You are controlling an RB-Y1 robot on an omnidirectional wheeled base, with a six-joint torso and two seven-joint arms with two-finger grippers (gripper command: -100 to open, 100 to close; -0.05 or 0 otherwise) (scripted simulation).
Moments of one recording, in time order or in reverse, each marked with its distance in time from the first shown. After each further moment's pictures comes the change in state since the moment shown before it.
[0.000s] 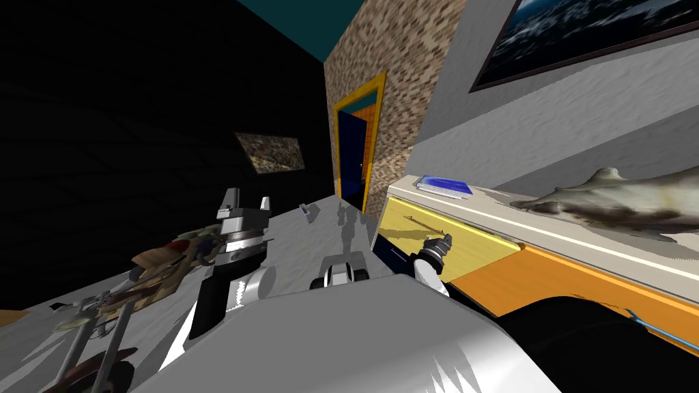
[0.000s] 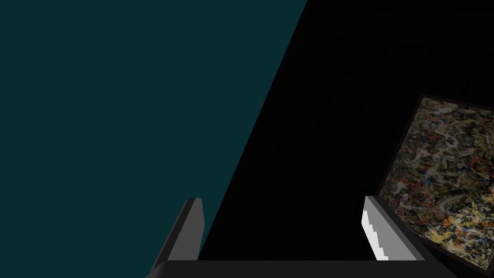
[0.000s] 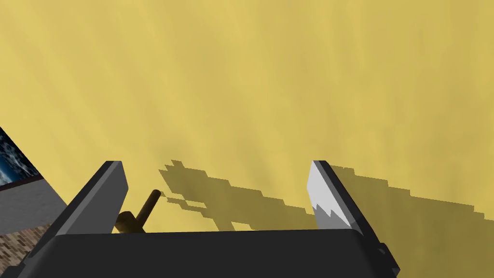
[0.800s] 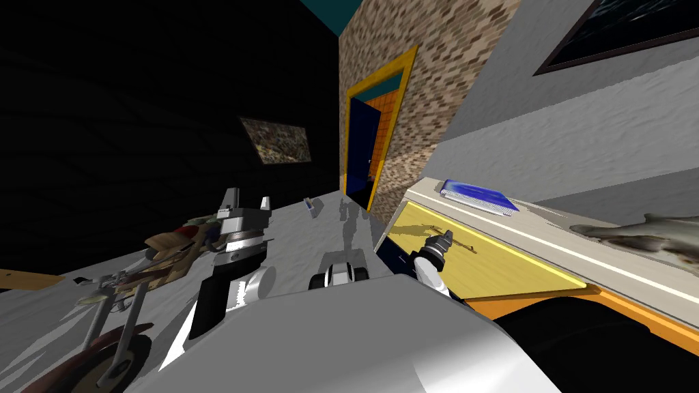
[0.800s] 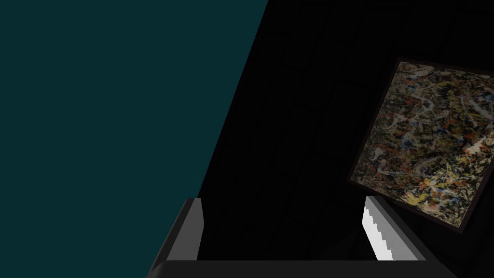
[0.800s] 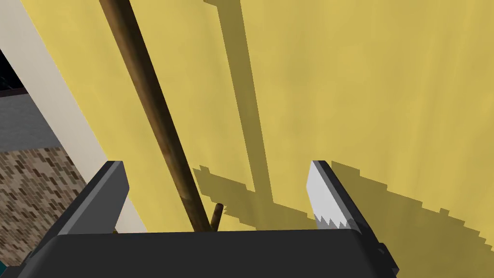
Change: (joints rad) left arm 0.000 0.000 0.000 0.000 0.000 0.000 0.000; right arm -0.020 -0.023 -0.009 0.004 0.043 0.013 0.063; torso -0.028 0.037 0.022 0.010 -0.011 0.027
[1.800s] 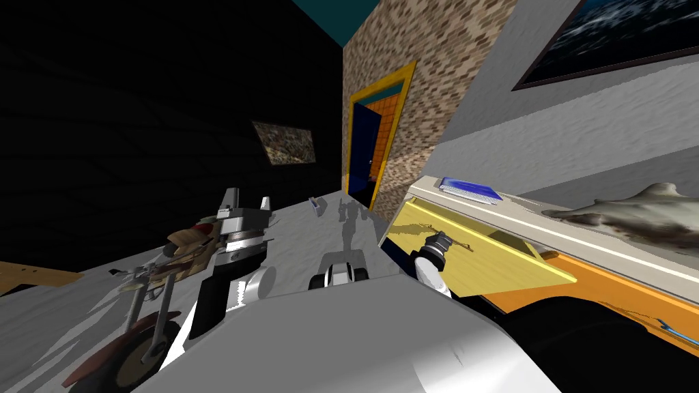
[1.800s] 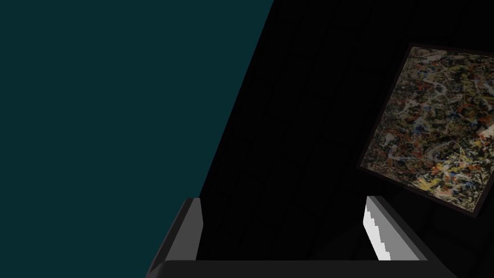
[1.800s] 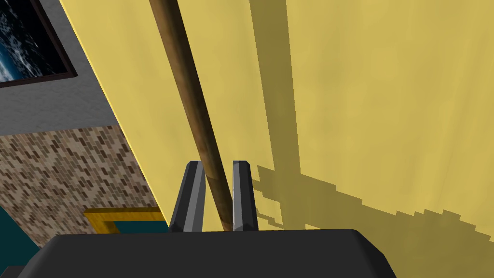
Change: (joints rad) left arm 0.000 0.000 0.000 0.000 0.000 0.000 0.000; right arm 0.021 0.012 0.003 -0.060 -0.004 -0.015 0.037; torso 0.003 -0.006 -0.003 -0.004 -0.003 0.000
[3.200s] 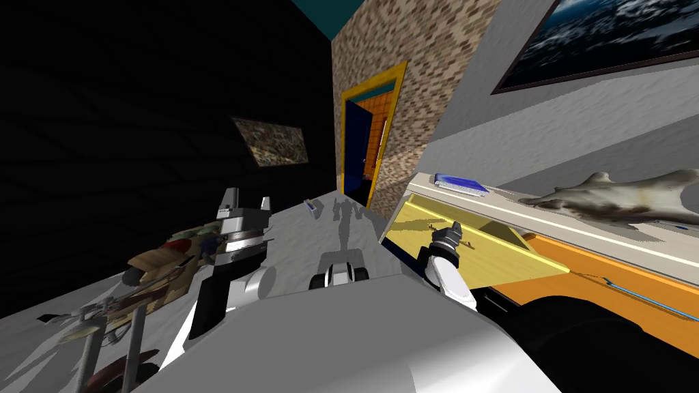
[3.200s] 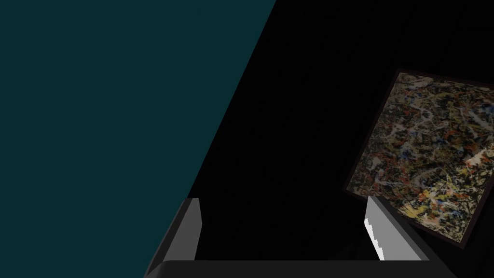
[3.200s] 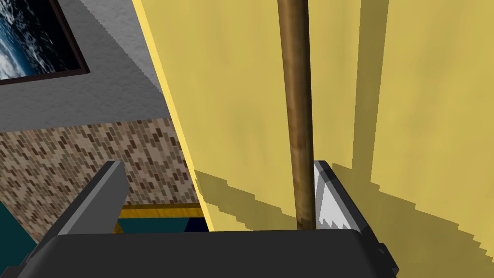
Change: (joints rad) left arm 0.000 0.000 0.000 0.000 0.000 0.000 0.000; right arm 0.040 0.003 -0.120 -0.195 -0.221 -0.207 0.230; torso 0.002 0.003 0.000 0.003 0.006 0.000
